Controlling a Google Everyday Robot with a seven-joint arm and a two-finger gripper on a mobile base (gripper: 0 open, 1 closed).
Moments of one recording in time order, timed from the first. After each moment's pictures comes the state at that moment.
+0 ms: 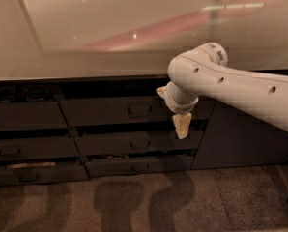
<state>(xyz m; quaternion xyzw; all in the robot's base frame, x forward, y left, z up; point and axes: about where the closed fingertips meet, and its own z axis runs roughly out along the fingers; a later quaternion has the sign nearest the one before) 0.606 -0.104 0.719 -0.82 0.55 -0.12 0.15</state>
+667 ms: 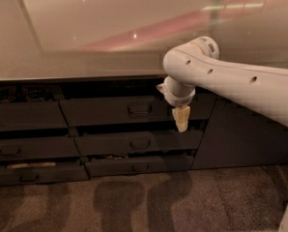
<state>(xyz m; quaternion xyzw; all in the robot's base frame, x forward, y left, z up) 0.637 -0.109 0.711 -0.82 0.55 -0.12 0.12</state>
